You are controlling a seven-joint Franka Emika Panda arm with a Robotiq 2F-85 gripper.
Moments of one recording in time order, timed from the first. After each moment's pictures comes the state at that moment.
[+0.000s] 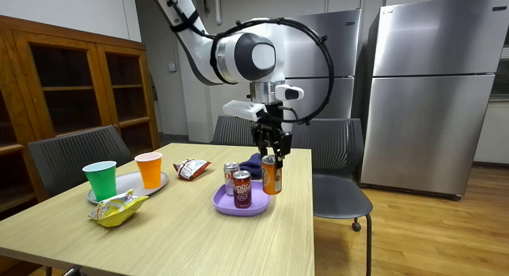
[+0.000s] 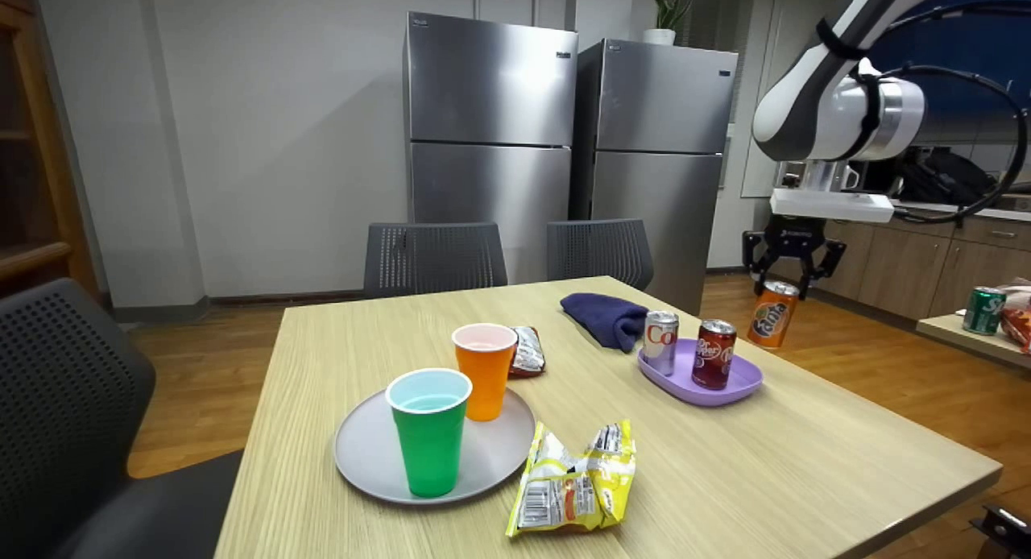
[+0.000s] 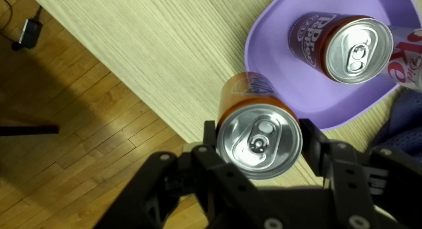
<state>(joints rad) -0.18 0.29 -0.22 -2.17 0.07 2.53 0.20</state>
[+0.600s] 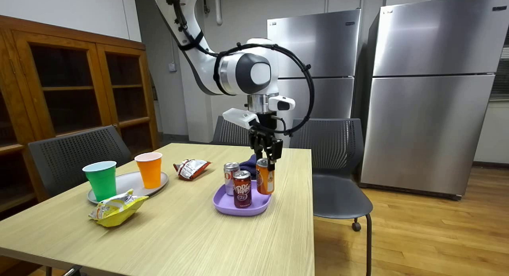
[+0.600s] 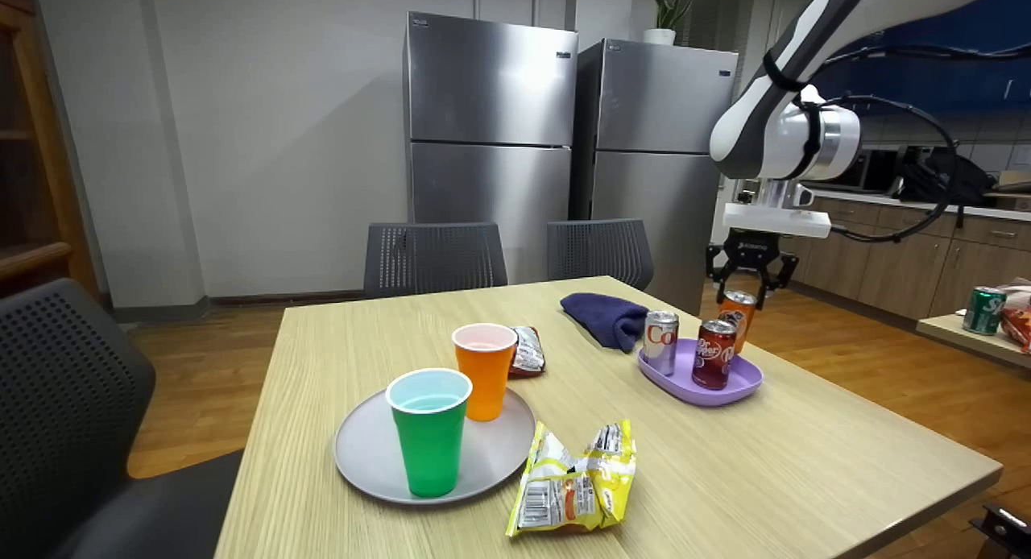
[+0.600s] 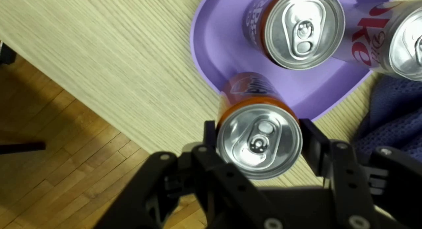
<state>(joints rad) -0.15 0.45 -0.19 -2.01 0.13 2.51 0.29</state>
